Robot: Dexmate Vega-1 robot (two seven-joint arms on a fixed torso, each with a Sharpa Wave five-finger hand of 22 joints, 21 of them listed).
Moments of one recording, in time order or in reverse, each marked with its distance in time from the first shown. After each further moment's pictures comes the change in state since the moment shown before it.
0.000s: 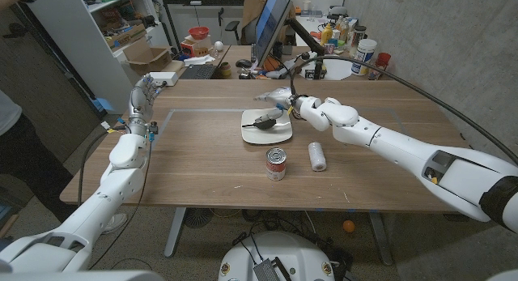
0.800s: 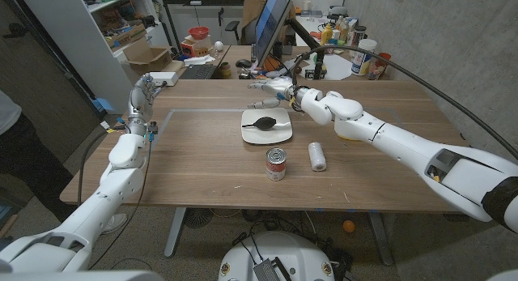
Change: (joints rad) left arm 0.000 0.001 -0.002 0.001 -0.003 -0.005 -0.006; left_hand 0.000 0.000 0.000 0.000 0.000 0.000 0.000 0.000 0.000 0.000 0.000 0.000 0.000 0.000 0.000 0.000 0.000 0.000 0.000 -0.005 0.000; right arm -0.009 -0.012 0.059 -0.053 0.043 0.044 -0.058; right_hand -0.072 0.062 -0.046 -0.007 0.007 -0.007 -0.015 0.008 -0.005 -0.068 0.002 -0.006 -0.019 -0.172 0.005 0.000 -0.054 -0.305 -0.075 0.000 0.002
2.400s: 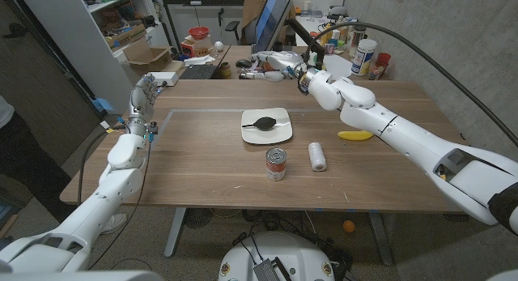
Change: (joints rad) left arm 0.008 0.010 -0.001 -0.007 -0.023 -0.005 -0.051; left_hand 0.000 0.000 -0.004 0.004 0.000 0.000 0.000 0.000 0.000 -0.004 0.004 0.000 0.000 0.000 0.000 0.000 0.000 0.000 0.000 -0.002 0.000; right arm -0.045 -0.031 0.144 -0.132 0.118 -0.020 -0.048; right_hand -0.085 0.025 -0.045 -0.001 0.000 0.044 -0.006 0.015 0.000 0.042 0.016 0.014 -0.004 0.000 0.000 0.018 -0.027 -0.004 0.047 0.016 0.000
